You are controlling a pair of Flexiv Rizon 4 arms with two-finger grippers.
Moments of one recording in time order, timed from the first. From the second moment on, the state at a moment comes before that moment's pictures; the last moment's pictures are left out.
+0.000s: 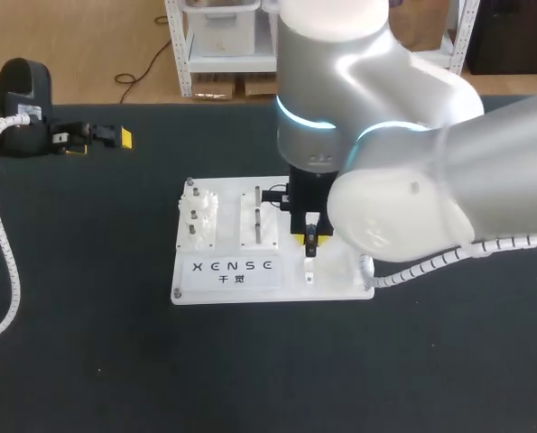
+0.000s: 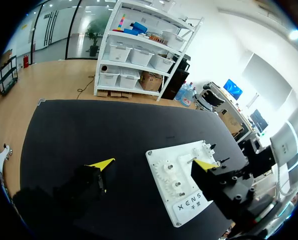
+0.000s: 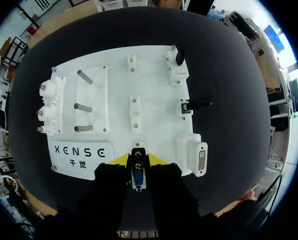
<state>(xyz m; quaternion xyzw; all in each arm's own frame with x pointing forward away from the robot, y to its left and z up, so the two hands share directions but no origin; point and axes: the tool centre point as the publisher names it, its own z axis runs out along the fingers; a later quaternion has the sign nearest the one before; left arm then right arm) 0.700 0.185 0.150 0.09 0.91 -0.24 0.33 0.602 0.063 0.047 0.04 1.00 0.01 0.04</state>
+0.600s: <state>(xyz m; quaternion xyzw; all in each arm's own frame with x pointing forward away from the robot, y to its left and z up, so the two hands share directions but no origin) 0.700 0.185 0.150 0.09 0.91 -0.24 0.33 0.602 0.041 0.069 0.03 1.00 0.02 0.04</state>
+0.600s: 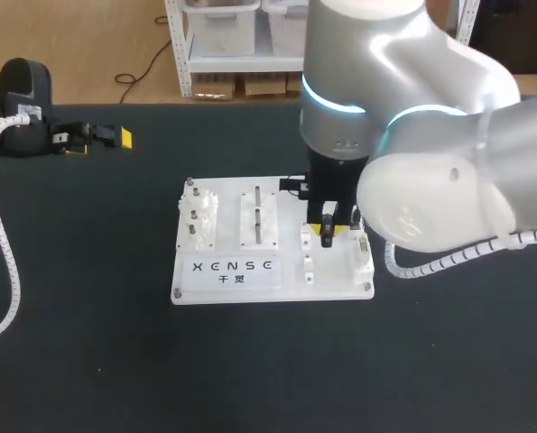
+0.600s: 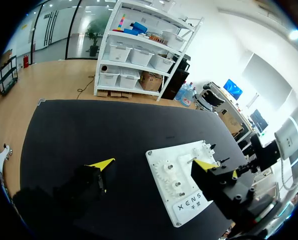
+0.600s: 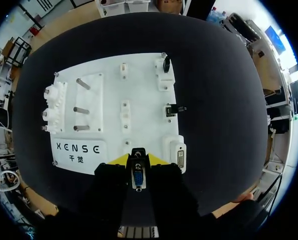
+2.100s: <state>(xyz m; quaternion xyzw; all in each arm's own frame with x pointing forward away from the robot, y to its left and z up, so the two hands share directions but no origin) 0.700 0.185 0.150 0.09 0.91 -0.24 0.33 0.598 0.004 0.071 0.04 1.00 0.04 0.04</state>
